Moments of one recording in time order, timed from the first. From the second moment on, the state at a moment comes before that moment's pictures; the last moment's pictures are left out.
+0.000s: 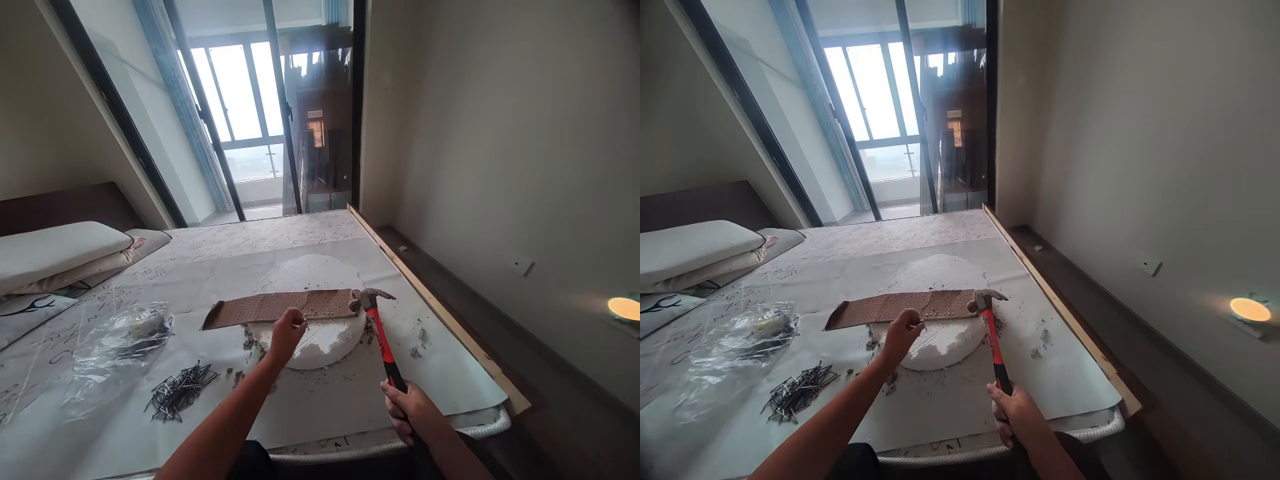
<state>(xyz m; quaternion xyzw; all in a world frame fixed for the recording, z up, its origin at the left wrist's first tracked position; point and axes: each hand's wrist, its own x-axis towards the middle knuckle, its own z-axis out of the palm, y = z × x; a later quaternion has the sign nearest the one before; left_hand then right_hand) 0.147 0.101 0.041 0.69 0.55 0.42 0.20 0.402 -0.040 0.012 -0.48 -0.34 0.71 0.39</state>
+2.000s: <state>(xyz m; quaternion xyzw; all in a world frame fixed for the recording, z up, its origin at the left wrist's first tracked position) 0.224 0.165 -0.022 0.68 0.50 0.48 0.22 0.410 0.011 0.070 -0.61 -0.44 0.62 0.23</state>
